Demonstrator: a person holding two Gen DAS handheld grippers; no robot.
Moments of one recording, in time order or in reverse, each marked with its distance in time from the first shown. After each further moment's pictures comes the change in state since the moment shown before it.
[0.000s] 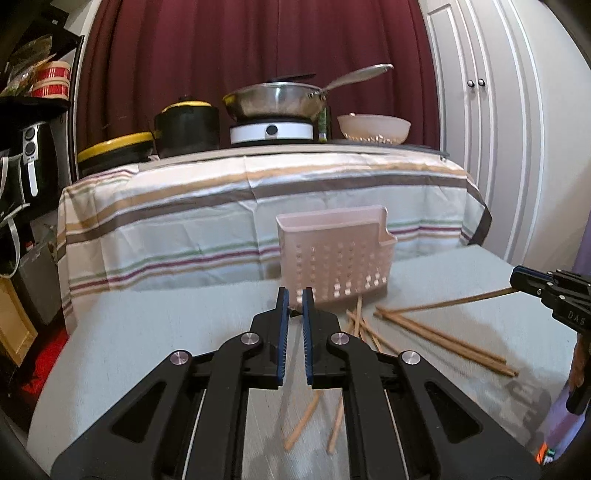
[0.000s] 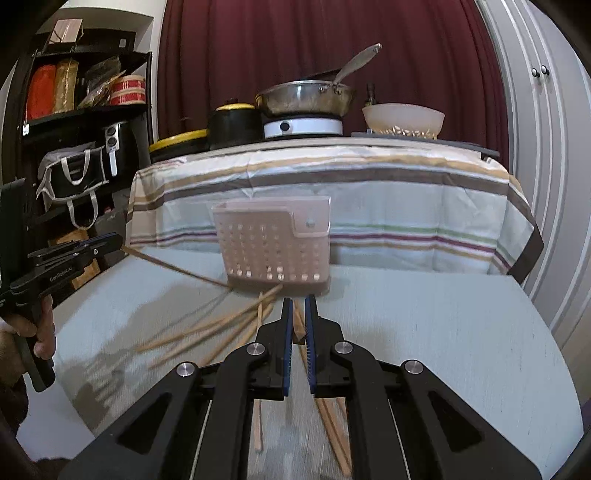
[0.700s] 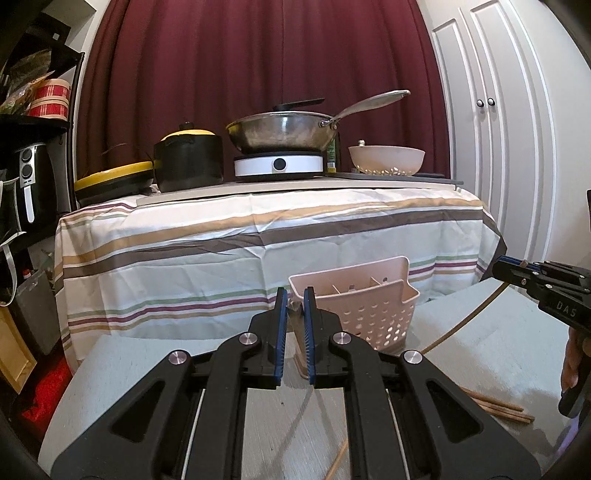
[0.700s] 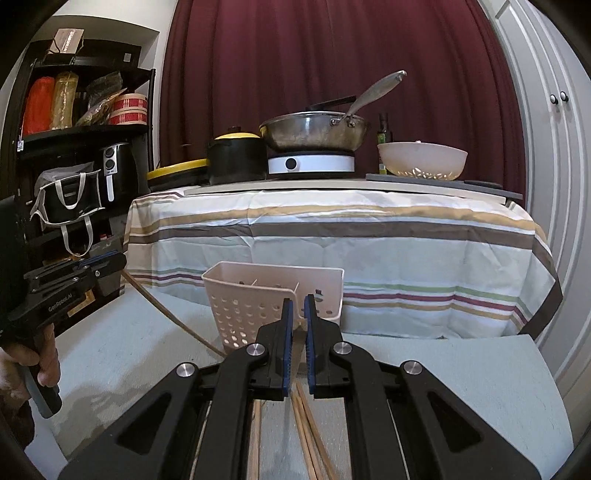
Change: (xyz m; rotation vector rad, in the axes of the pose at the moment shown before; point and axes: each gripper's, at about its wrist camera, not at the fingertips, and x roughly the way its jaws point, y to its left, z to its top) left arm 0.036 0.010 0.047 -0.001 -0.095 0.020; right arm 0.047 0.004 0.065 -0.026 -0.093 0.023
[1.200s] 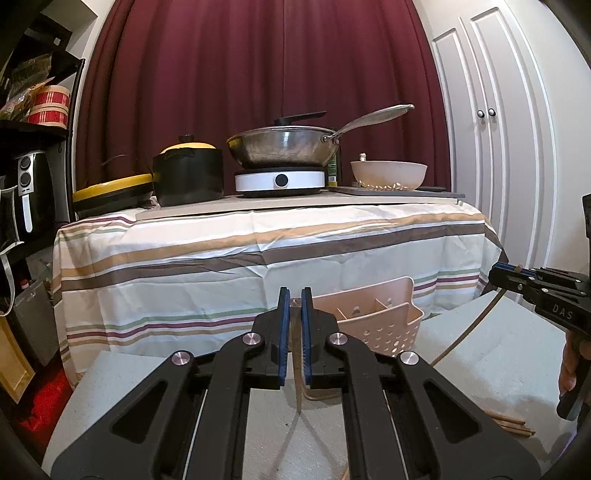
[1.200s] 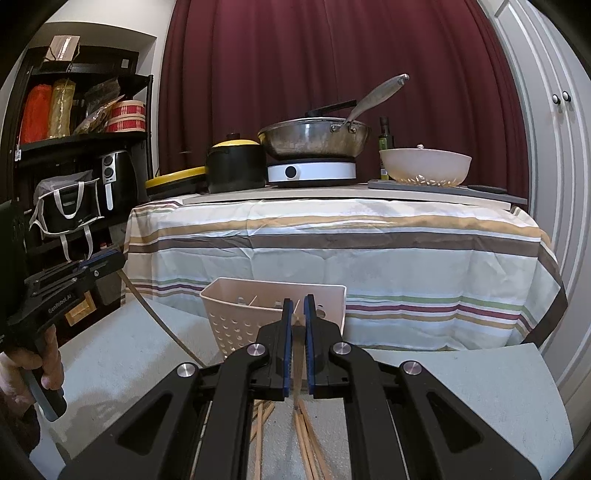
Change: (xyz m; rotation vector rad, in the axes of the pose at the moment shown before) left arm 0.006 0.008 0.018 0.002 -0.039 -0.008; right arm 0.011 -0.004 0.017 0.016 -0.007 0.014
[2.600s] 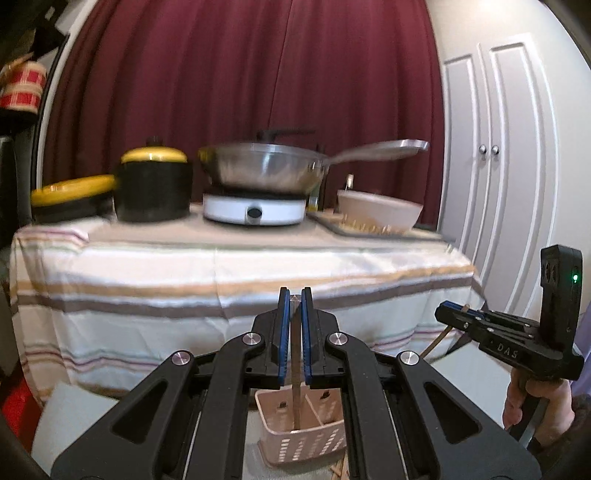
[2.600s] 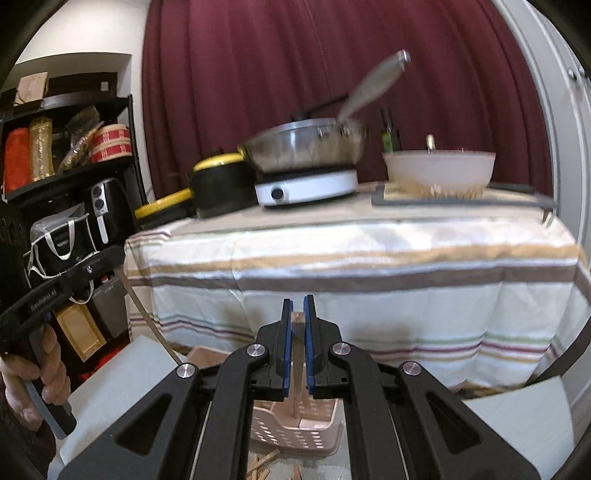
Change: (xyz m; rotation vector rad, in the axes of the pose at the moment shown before) left arm 0.082 0.002 0.087 -0.110 0.019 -0.121; right arm 0.080 -0.044 0.067 0.102 0.042 0.076
